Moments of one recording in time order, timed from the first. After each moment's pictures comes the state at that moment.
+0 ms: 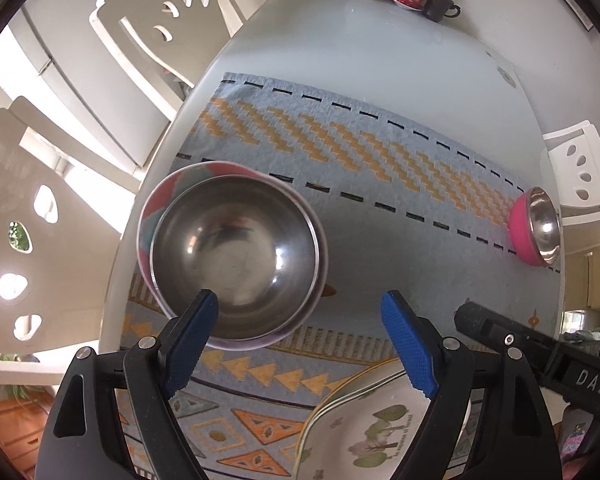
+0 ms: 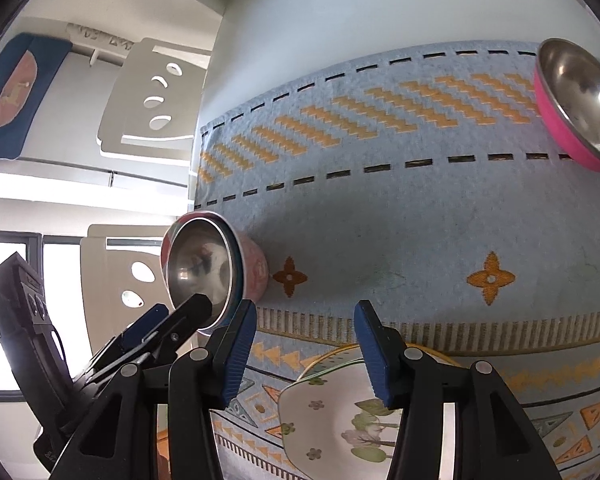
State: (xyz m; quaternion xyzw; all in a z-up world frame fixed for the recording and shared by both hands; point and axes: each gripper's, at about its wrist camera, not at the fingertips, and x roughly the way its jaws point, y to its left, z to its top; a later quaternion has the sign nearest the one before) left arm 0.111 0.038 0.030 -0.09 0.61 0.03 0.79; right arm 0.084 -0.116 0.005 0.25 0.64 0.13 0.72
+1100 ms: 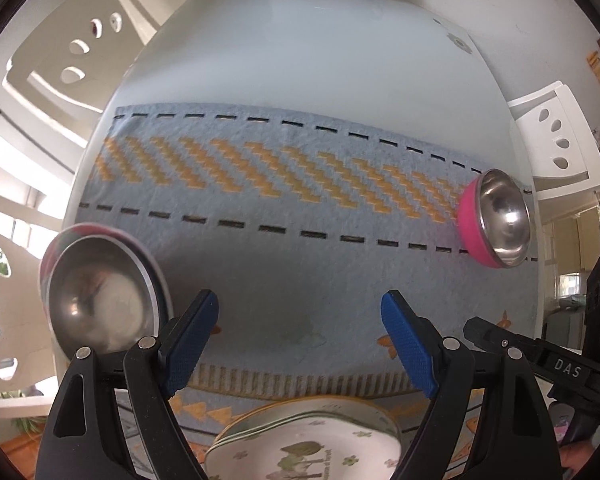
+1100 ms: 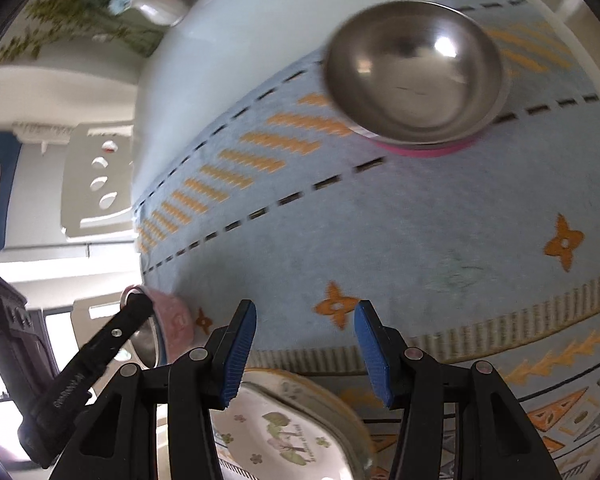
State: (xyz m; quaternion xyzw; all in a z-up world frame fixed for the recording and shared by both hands) left arm 0.162 -0.065 0.024 -0.06 0.62 -0.04 0.78; right arm 0.080 -0.269 -0.025 0.34 0.64 0.03 0.69
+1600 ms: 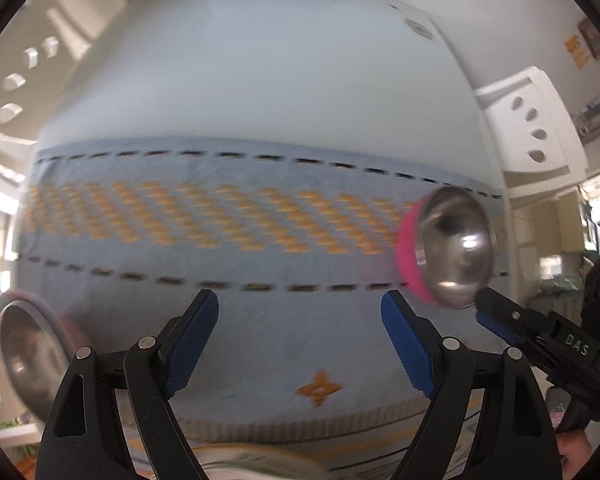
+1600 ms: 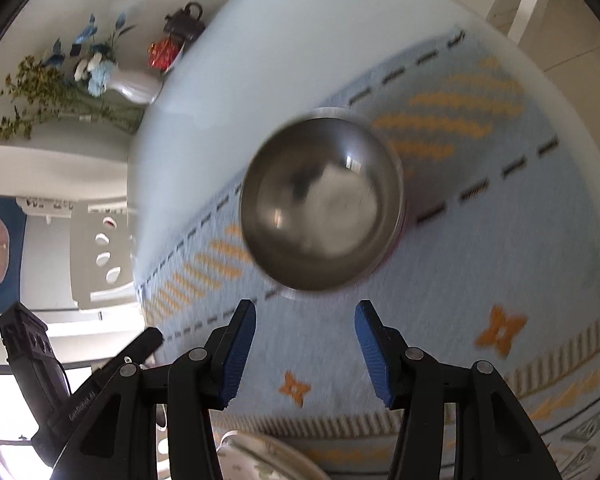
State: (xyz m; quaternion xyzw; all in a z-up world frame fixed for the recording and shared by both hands) left arm 0.212 -0.145 0.013 -0.06 0.63 -0.10 0.77; right arm 0.108 -0.353 -0.014 0.37 0.57 -0.02 0.74
